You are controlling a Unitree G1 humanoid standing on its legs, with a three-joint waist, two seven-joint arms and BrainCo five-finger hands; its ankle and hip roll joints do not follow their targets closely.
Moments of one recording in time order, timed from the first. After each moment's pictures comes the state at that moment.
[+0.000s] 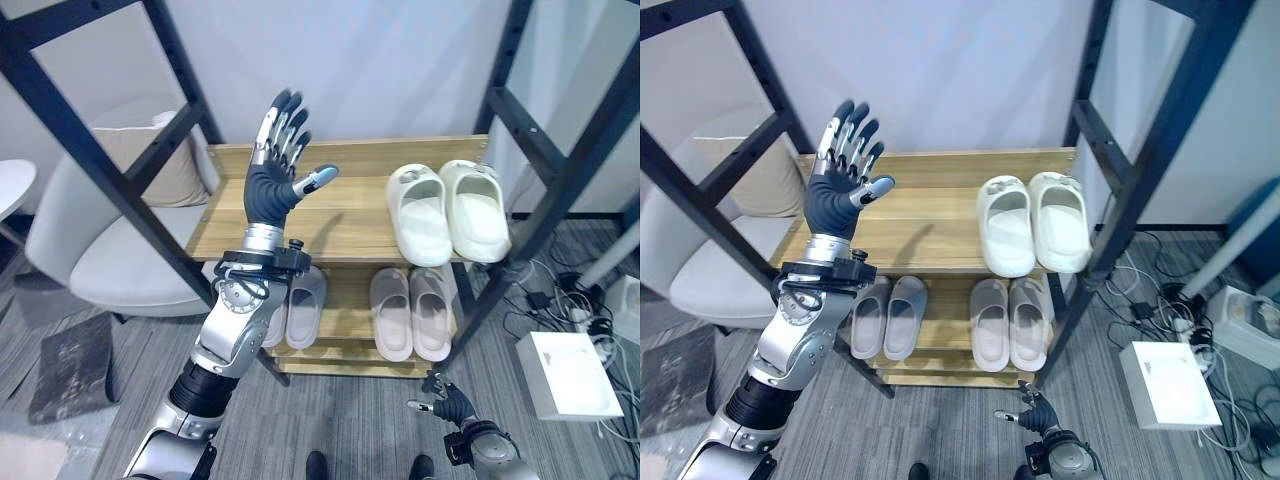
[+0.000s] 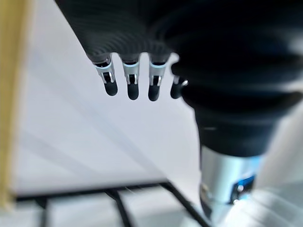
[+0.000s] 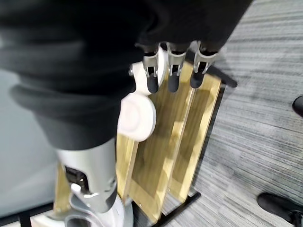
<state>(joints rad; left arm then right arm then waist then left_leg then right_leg) -0.40 0.33 -0.29 -0.37 -0.58 -0.20 0.17 0.08 -0.31 0.34 0.59 0.22 -0.02 -0.06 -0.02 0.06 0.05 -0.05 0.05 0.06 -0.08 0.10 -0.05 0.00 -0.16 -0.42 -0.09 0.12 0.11</state>
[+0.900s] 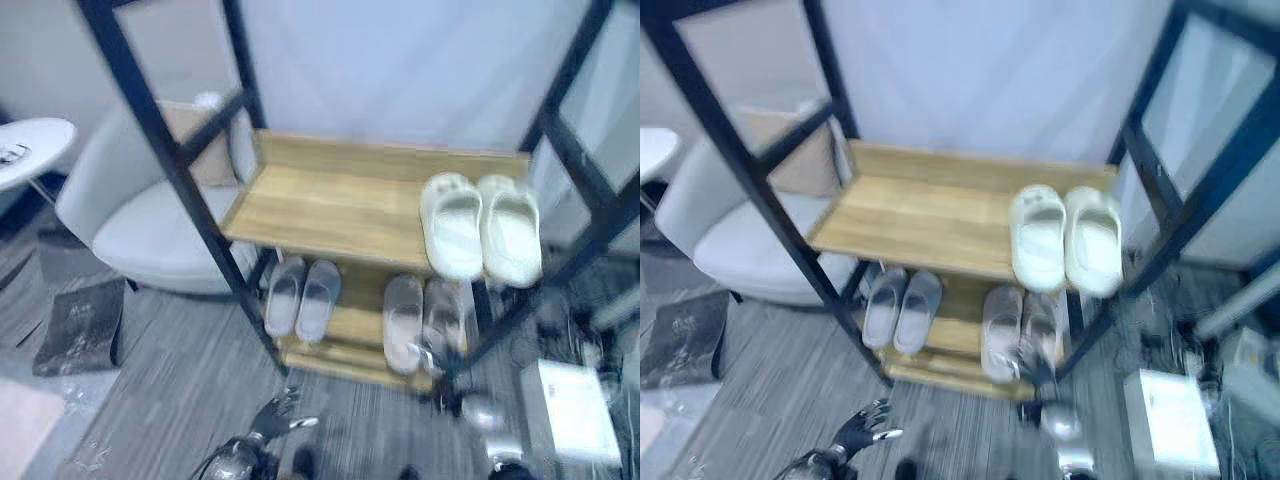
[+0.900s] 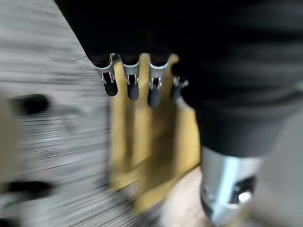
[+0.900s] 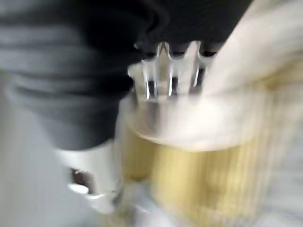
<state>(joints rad) 0.17 0.26 -0.31 0.56 -0.36 -0.05 -0.01 0.13 -0.29 0.25 0.65 0.15 -0.09 -0.04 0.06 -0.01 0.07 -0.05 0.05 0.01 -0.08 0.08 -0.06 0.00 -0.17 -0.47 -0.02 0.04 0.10</state>
